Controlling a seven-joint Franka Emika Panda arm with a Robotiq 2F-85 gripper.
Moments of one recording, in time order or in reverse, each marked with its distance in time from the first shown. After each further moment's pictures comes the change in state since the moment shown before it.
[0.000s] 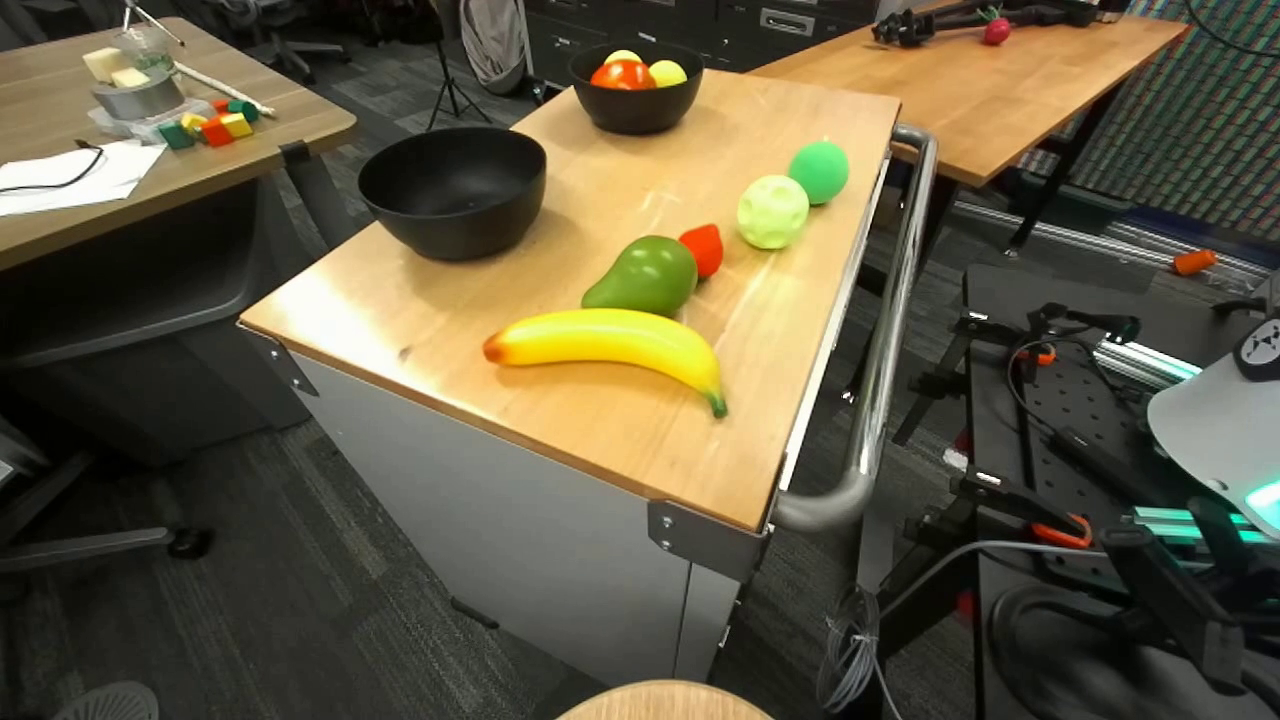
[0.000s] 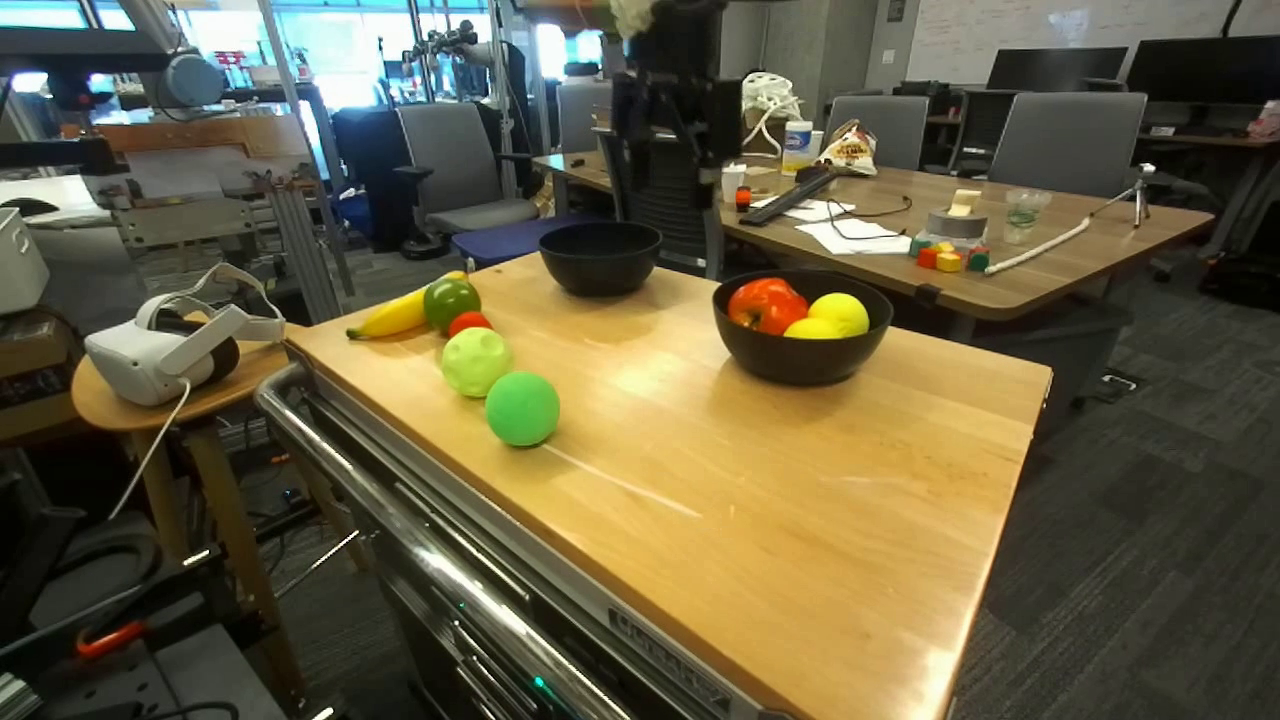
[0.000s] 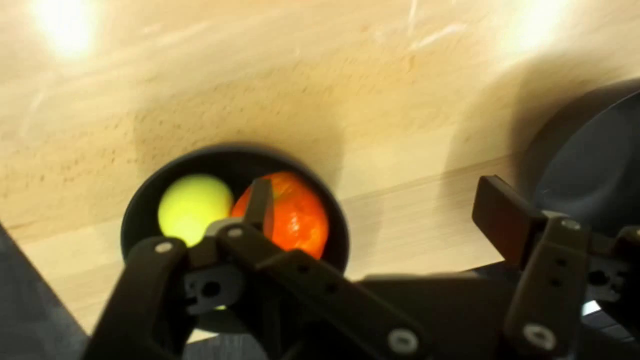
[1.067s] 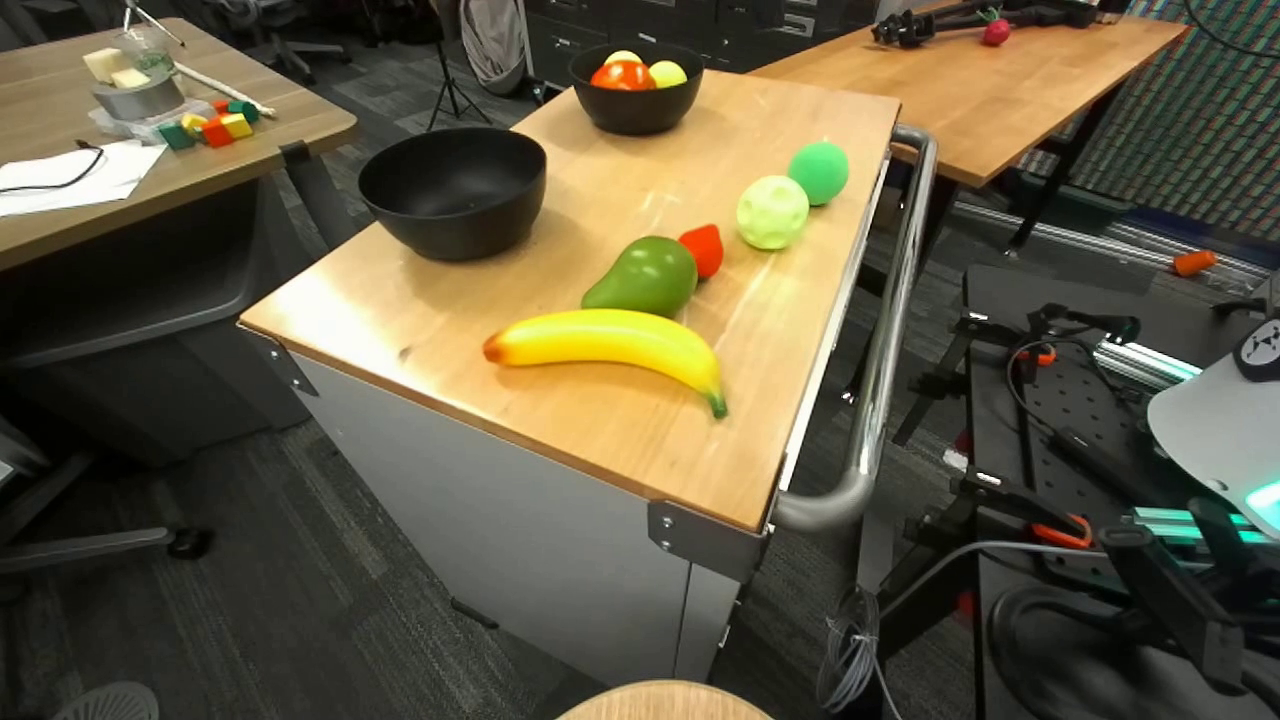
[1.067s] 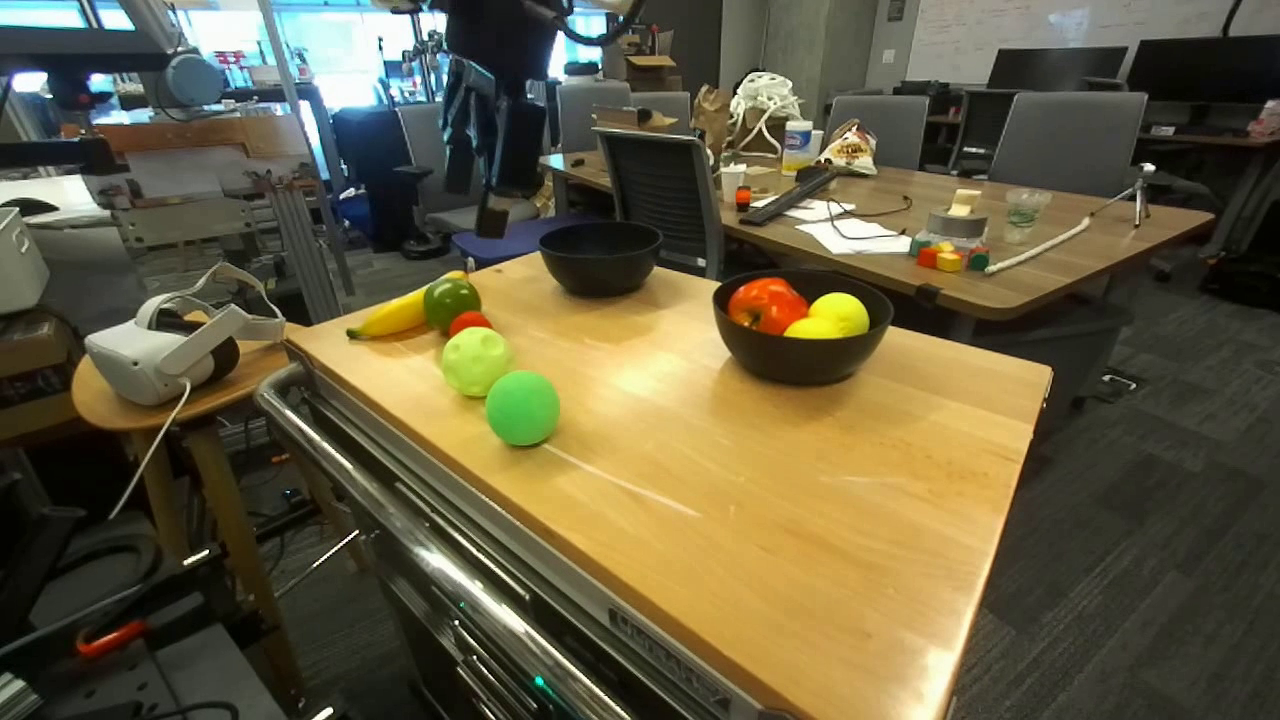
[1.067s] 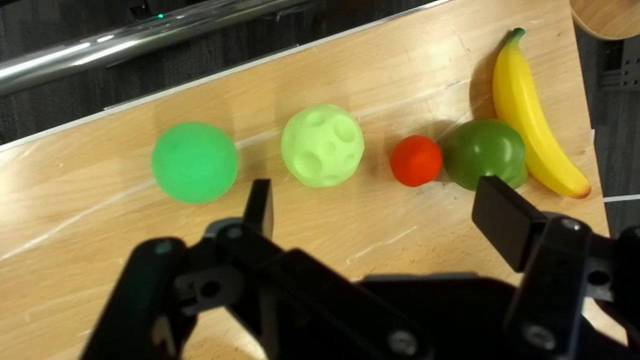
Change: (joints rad) arm 0.017 -0.276 0.020 -0.313 0.191 -0.224 0.019
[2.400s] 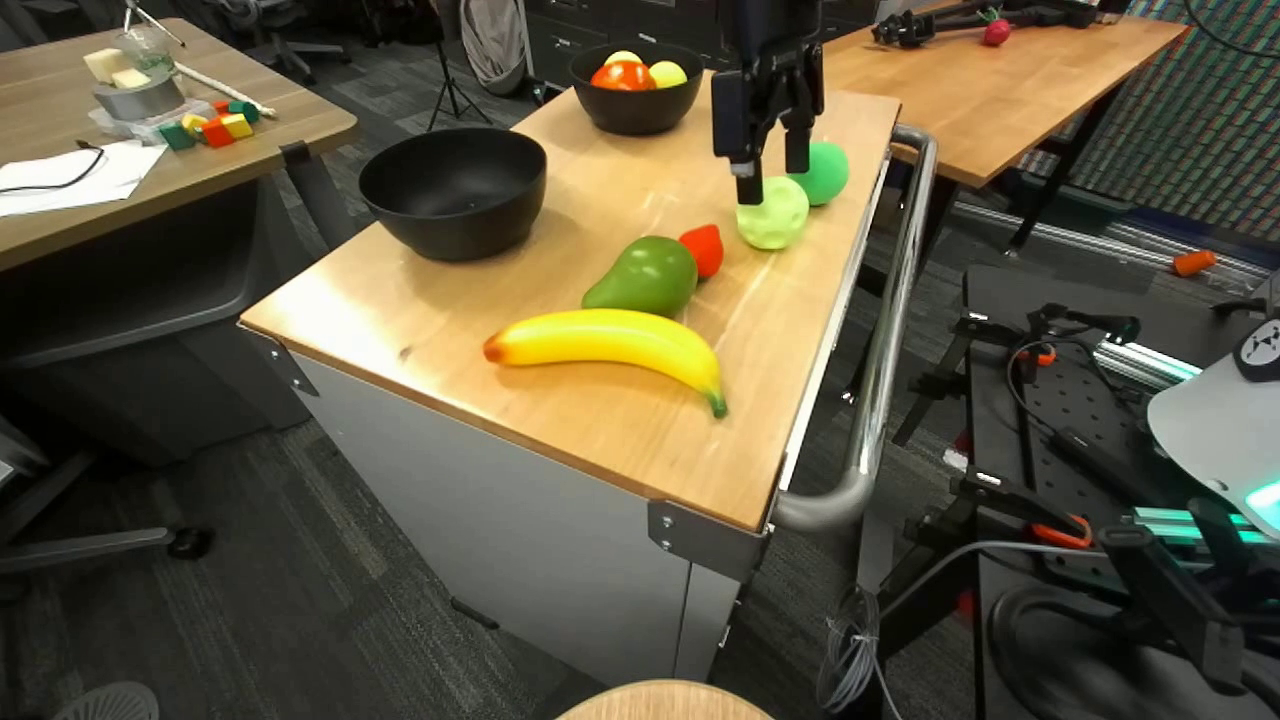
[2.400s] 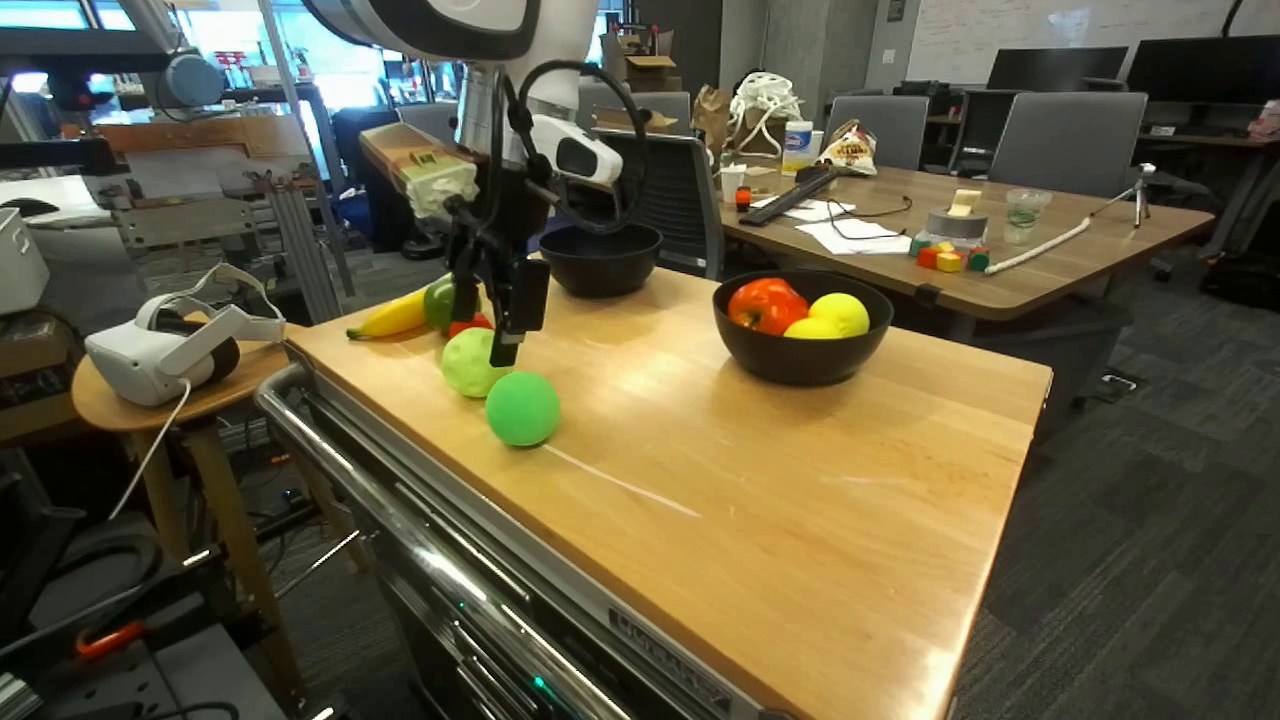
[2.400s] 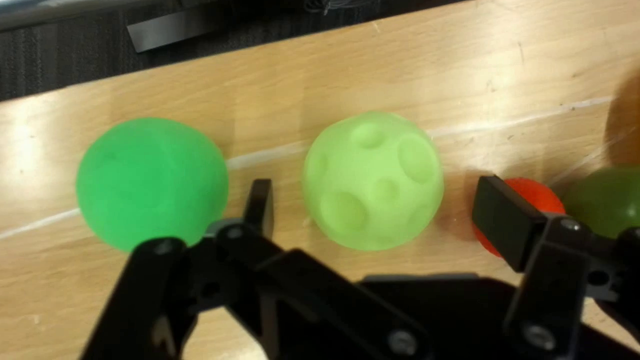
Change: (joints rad) arm 0.051 0.160 0.030 -0.128 -0.077 0.266 -0.028
